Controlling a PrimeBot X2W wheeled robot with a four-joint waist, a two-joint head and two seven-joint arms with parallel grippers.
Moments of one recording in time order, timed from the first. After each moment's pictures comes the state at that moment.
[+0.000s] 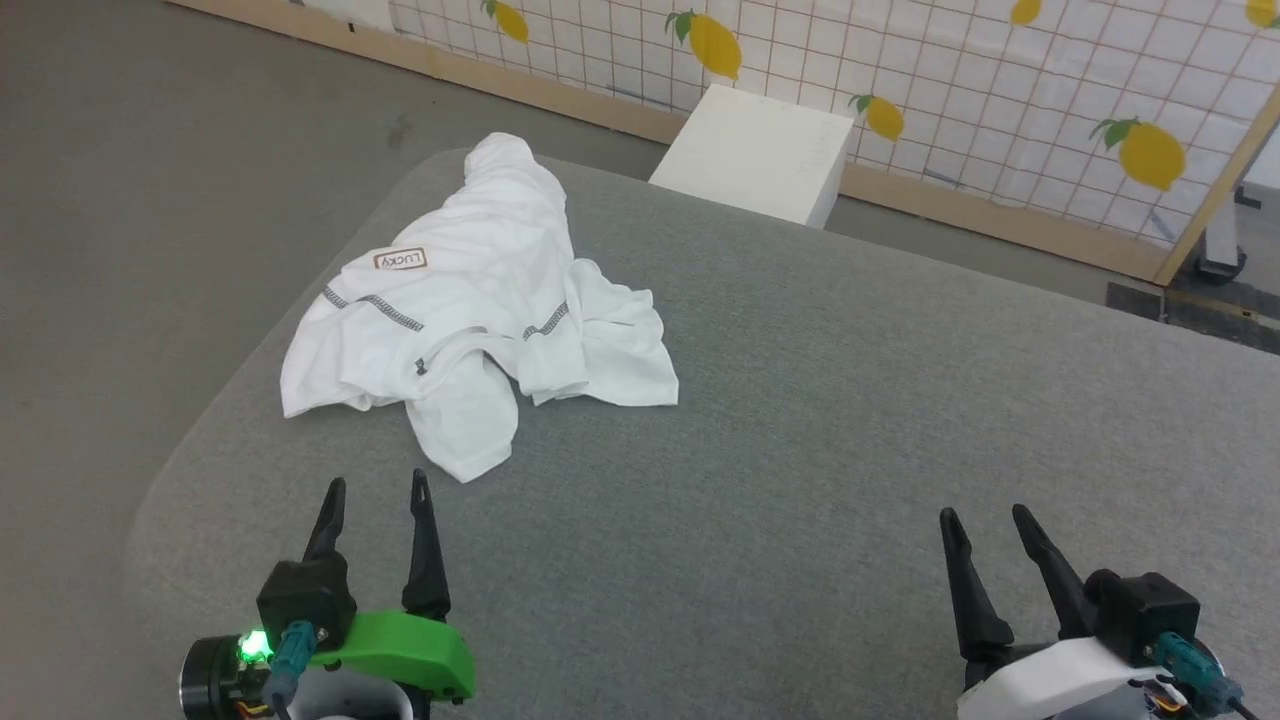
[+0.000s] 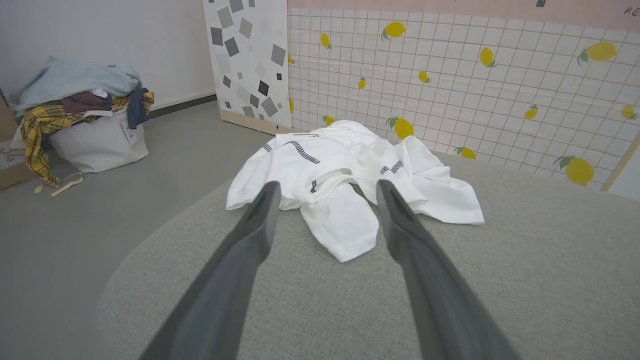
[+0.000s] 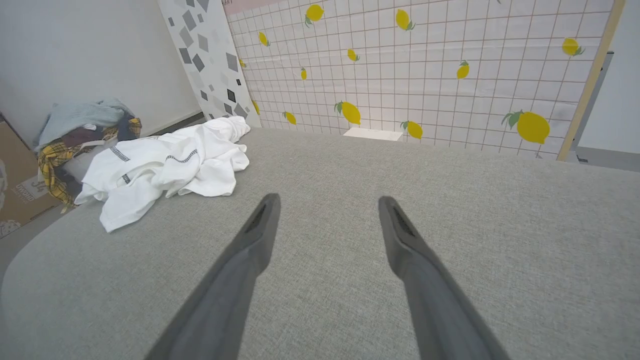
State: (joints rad) left arm 0.02 0.05 -0.08 0.07 -0.12 0.11 -0.20; right arm 0.06 -0.05 0.02 0.16 0.20 0.13 -0.19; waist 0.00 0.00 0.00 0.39
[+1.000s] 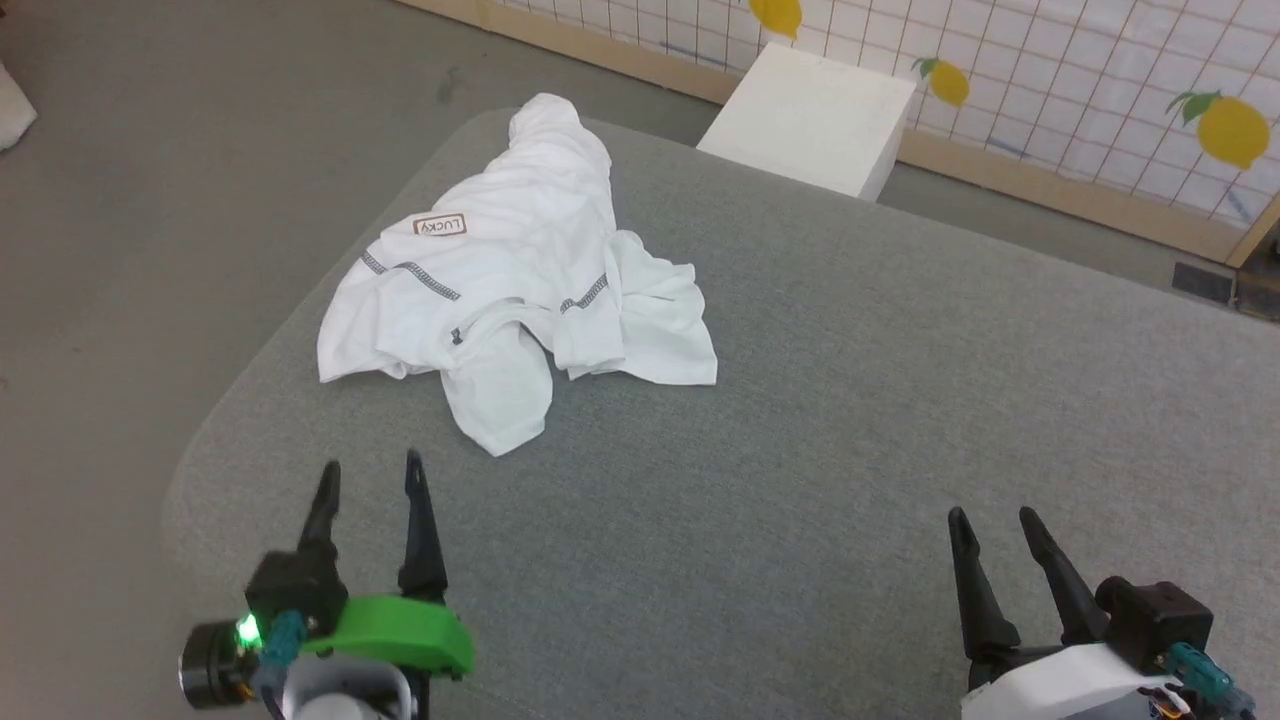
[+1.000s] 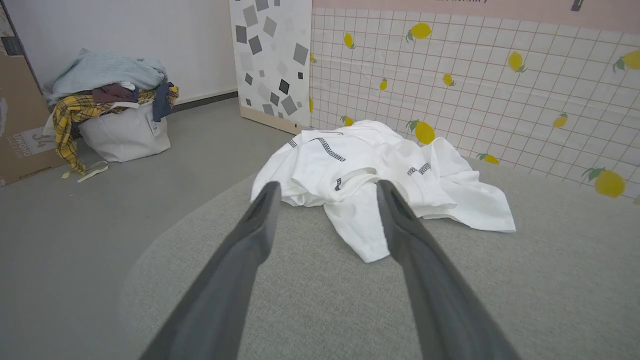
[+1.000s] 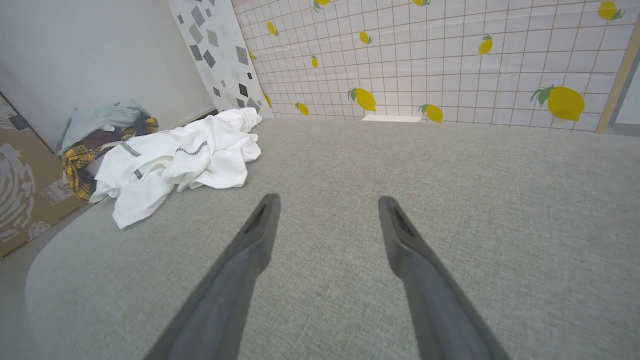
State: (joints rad) left arm -0.01 0.06 -0.08 0.10 -0.16 0.11 -0.26; right arm 0.06 -0.05 0.02 0.19 0.24 0.13 -0.24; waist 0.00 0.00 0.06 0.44
